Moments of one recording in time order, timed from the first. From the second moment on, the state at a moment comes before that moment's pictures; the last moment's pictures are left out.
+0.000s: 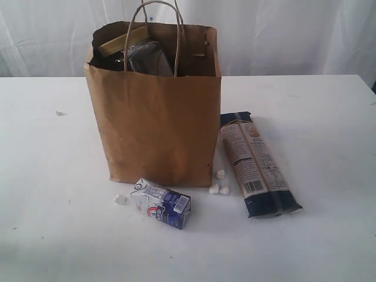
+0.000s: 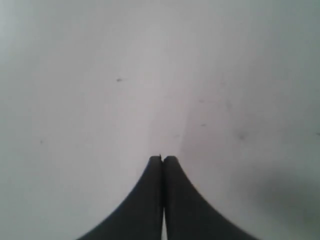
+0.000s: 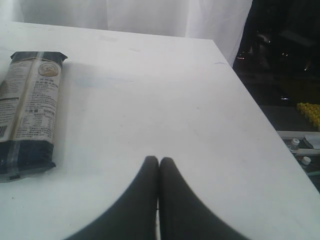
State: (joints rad) left arm 0.08 1.47 -0.57 0.49 0.55 -0.47; right arm -0.08 0.00 0.00 -0.03 0.34 -0.05
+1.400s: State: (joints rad) left arm -0.05 0.01 -0.30 0.30 0.51 -0.22; right arm -0.08 0.00 0.00 -0.03 0.34 -0.05
